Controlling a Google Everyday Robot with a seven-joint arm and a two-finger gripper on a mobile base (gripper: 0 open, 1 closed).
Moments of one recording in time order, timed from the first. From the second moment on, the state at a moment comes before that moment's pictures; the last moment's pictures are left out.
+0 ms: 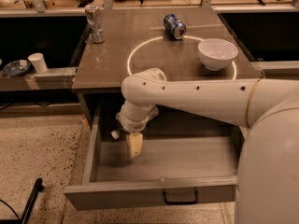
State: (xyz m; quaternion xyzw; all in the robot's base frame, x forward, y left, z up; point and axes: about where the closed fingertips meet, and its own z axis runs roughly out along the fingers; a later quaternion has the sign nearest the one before) arm 0.558 0.077 0.616 -0.83 0.54 0.07 0.13
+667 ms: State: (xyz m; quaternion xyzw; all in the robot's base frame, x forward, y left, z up) arm 0.550 0.072 0.620 -0.83 0.54 0.04 0.12
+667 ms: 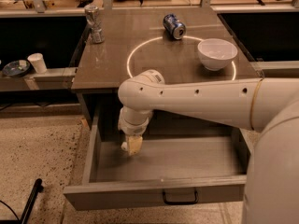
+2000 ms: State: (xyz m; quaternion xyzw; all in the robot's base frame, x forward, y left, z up) arm 0.512 0.082 0.649 -0.85 0.49 0.04 0.18
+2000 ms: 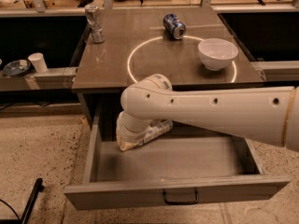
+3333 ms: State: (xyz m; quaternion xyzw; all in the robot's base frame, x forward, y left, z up) arm 0.551 0.062 0.641 -0.86 0.48 0.02 0.15
